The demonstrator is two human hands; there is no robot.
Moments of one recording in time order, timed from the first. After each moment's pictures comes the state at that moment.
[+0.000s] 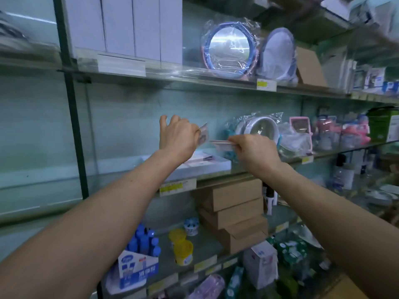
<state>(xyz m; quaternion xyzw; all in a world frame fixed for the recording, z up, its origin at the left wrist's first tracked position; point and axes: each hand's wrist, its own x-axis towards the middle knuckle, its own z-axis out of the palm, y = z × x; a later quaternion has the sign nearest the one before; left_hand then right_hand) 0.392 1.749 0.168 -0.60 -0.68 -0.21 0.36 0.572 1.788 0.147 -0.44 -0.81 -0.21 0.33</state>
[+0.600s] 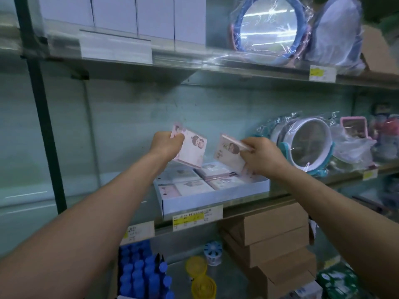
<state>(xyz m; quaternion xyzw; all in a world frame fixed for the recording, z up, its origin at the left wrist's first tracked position) 0.280 1.844 0.163 -0.44 -0.68 -0.58 -0.07 0.494 1.906 0.149 -0.42 -0.82 0.08 0.39</state>
